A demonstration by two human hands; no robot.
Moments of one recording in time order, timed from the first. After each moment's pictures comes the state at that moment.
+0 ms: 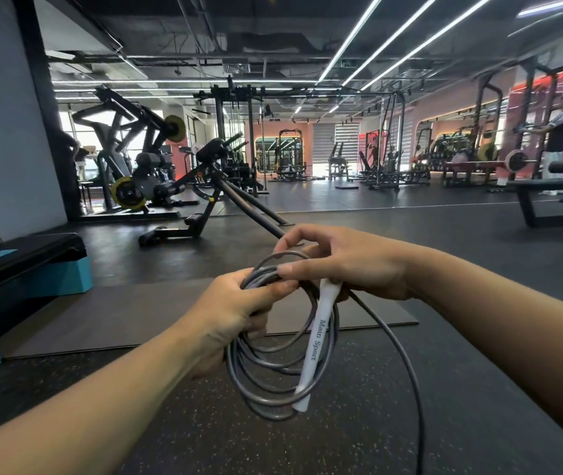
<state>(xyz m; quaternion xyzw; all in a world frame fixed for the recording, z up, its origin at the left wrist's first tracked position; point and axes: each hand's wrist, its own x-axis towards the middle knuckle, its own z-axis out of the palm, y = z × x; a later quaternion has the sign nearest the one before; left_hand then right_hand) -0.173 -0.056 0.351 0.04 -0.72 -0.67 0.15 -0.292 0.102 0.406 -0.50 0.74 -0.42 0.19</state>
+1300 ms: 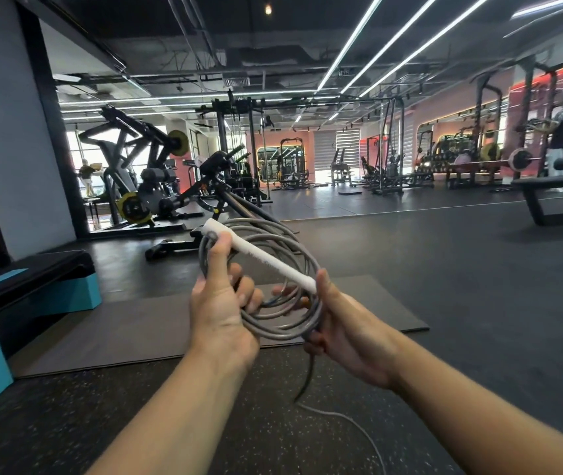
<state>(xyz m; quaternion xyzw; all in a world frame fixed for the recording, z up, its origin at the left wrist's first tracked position) -0.189 -0.044 0.367 0.06 -0.35 -0.84 0.40 -0.275 0.086 0.322 -0.40 0.51 -0.71 0.28</state>
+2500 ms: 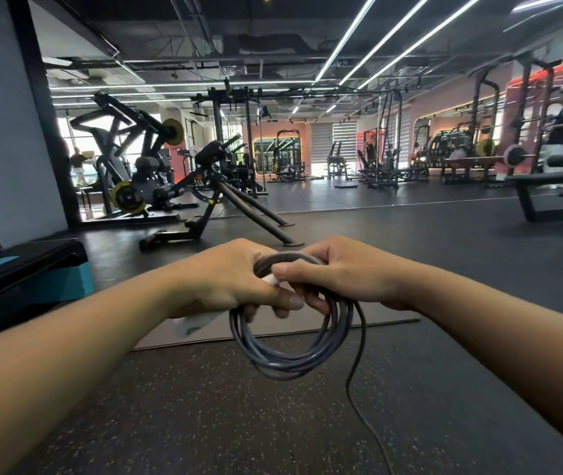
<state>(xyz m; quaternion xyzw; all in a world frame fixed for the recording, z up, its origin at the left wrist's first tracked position) -0.172 -0.071 0.412 -0.07 -0.94 -0.34 0.04 -0.269 0.103 0.399 -0.54 0.74 -0.38 0.11</state>
